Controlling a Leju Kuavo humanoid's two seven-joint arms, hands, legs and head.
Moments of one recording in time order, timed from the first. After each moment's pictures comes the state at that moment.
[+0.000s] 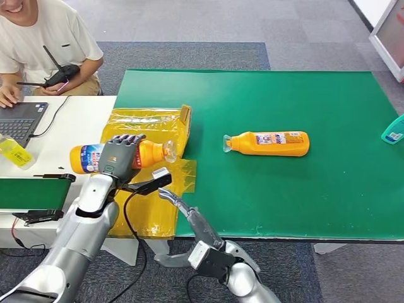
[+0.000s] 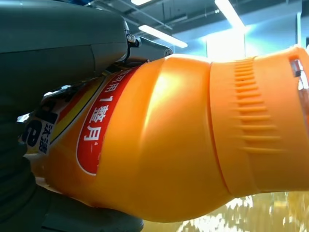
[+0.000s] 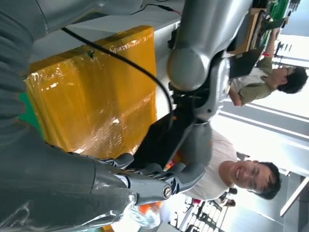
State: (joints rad) left arm -0.49 -0.11 -0.16 -0.94 -1.53 0.34 -0.07; right arm -0.09 0.22 0.43 -1.32 0.38 0.17 -0.67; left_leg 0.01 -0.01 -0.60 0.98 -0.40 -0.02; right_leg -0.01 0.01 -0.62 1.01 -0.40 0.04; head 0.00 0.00
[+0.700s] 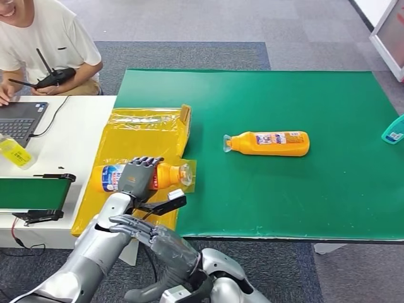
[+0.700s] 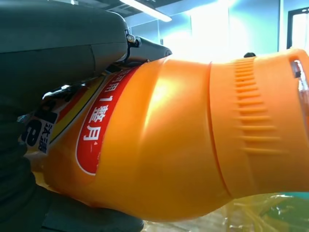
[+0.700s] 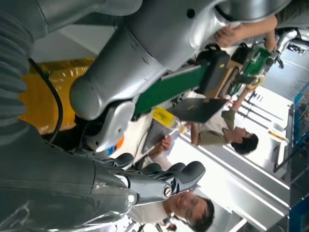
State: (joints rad) left arm -0.46 -0.18 -0.17 -0.75 -1.53 0.45 -0.10; right arm -0.14 0.16 0.71 -1.44 0.44 0.13 -0.64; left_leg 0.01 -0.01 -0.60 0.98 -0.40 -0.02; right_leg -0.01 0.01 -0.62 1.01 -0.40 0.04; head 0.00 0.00
